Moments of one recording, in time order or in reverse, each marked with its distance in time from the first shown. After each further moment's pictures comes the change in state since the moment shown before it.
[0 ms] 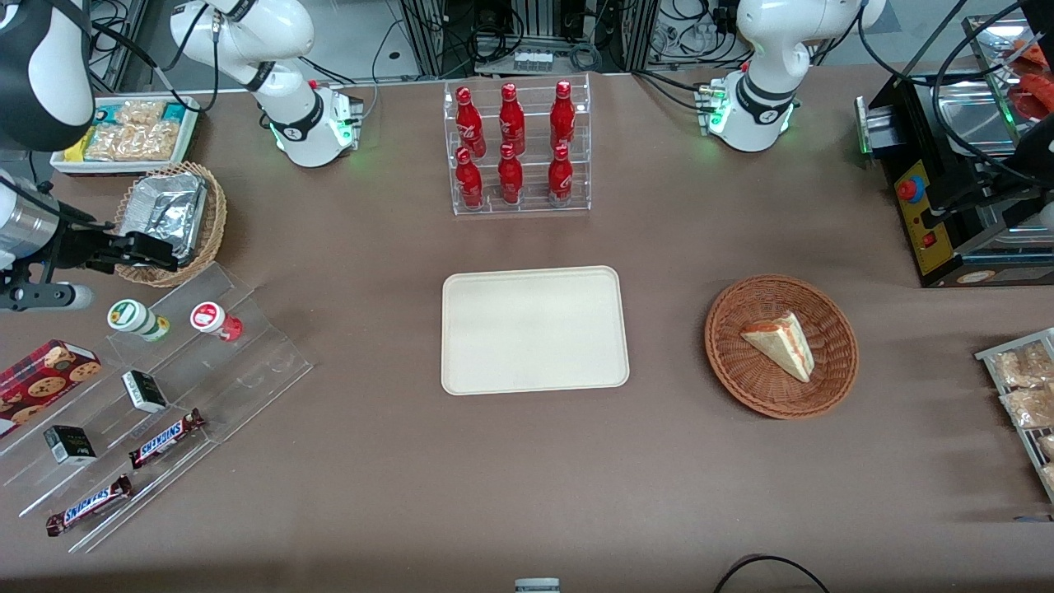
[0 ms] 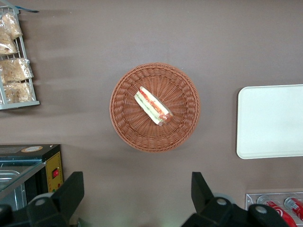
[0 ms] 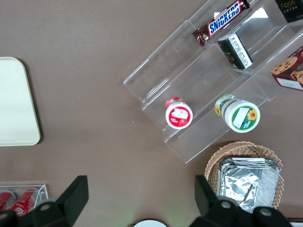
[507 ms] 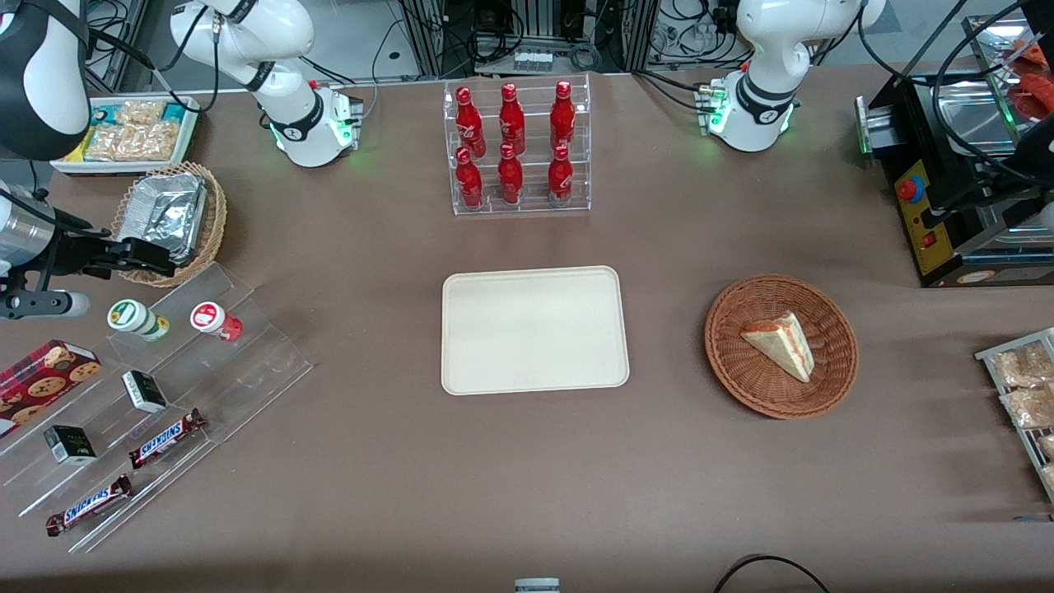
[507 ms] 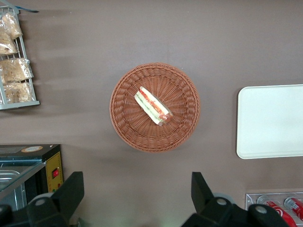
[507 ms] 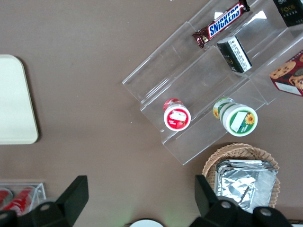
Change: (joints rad) arm -0.002 0.013 -0.005 0.009 -0.005 -0.011 -0.055
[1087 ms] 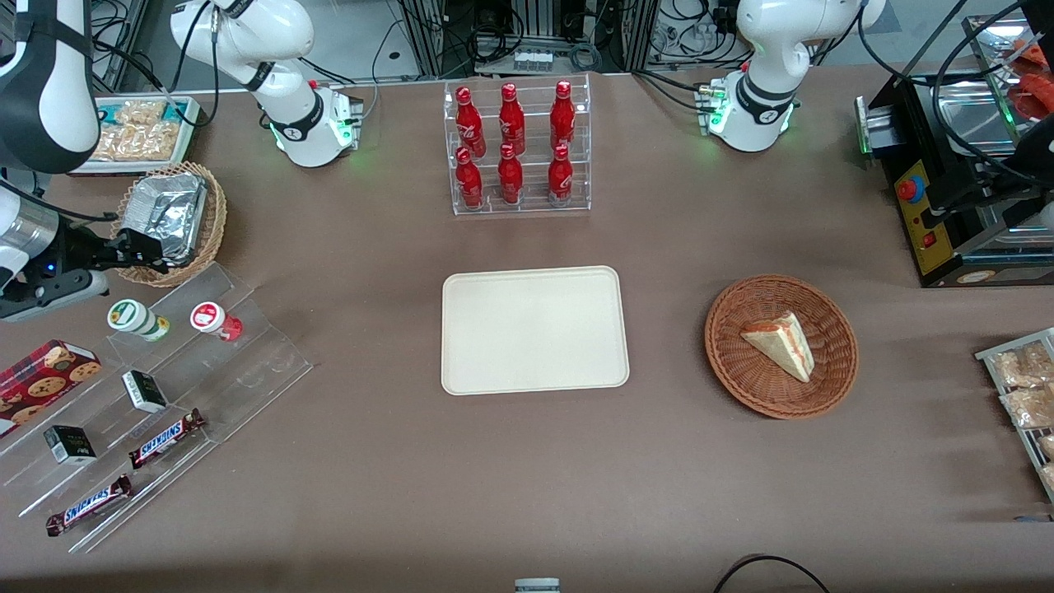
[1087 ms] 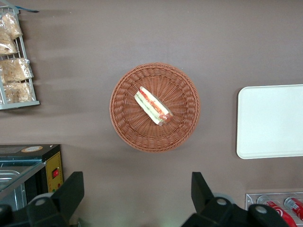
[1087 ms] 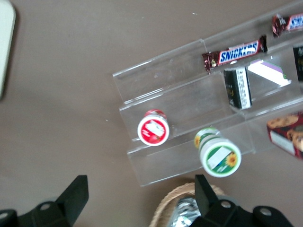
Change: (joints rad) arm -0.027 -0.120 -0.085 -0.309 -0.006 0.299 -0.511
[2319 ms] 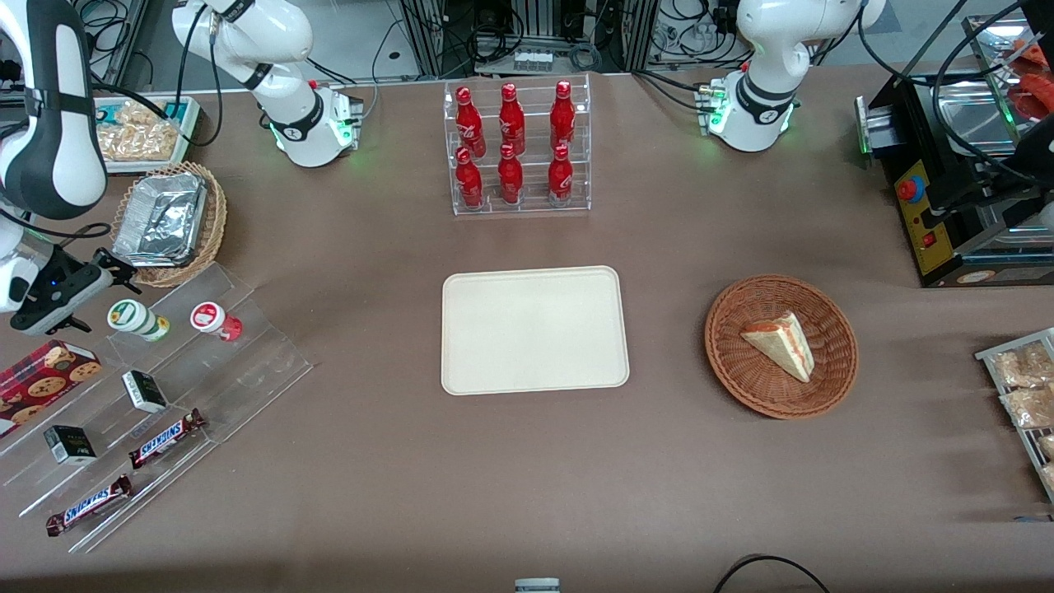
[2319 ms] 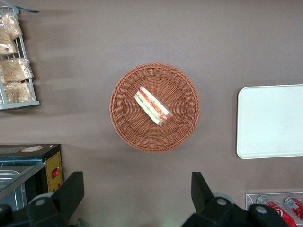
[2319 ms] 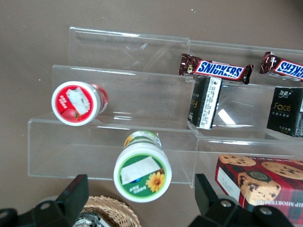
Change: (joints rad) arm -0.136 0.082 -0.025 -0.171 -0.016 0.373 -0.534
